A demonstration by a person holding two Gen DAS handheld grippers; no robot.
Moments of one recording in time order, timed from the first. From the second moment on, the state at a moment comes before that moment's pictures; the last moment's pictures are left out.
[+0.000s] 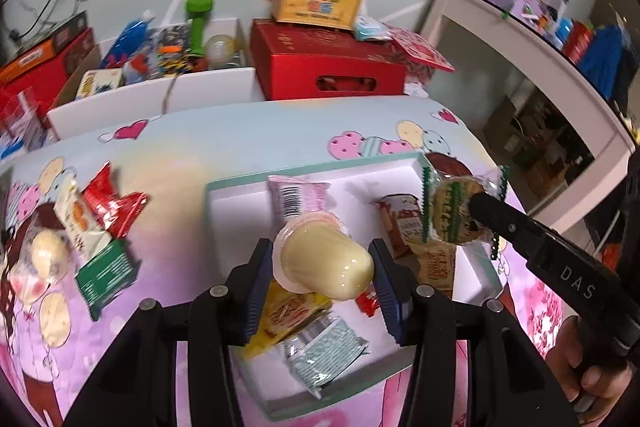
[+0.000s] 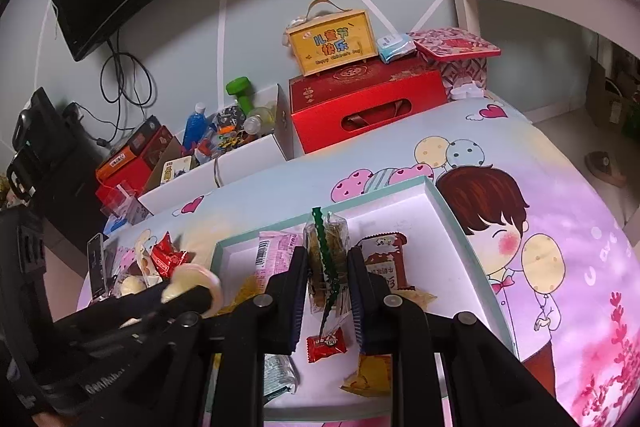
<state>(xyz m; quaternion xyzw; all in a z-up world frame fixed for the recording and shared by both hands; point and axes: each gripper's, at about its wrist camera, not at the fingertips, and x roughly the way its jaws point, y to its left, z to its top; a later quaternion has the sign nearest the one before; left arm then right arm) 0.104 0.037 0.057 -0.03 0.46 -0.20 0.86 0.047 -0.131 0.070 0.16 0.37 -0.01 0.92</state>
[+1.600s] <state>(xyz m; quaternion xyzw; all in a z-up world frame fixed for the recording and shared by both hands) 0.117 0.065 0.036 -0.05 0.48 -0.13 0.86 0.064 -0.117 0.041 0.11 0.43 -0.04 0.89</state>
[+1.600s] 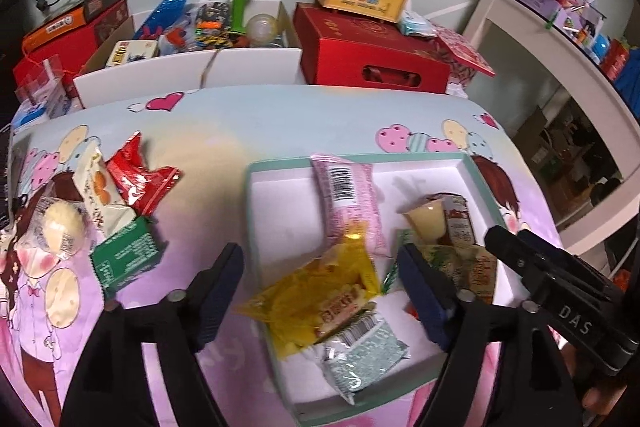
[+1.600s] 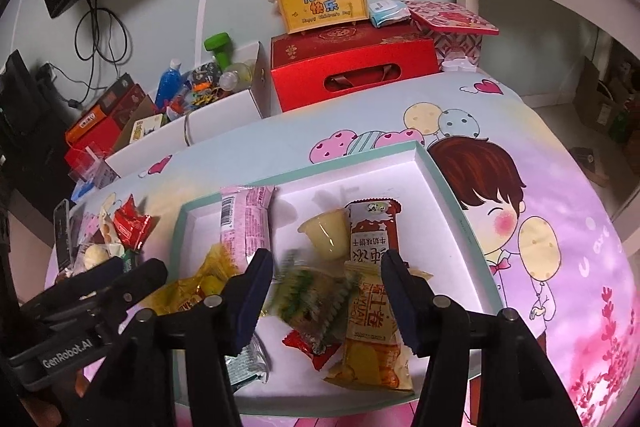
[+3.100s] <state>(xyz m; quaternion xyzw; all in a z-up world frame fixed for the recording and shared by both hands) 0.117 0.129 0.045 -0.06 0.45 -0.06 0.89 0.069 -0.082 0.040 0.07 0.43 -0.03 0.90</state>
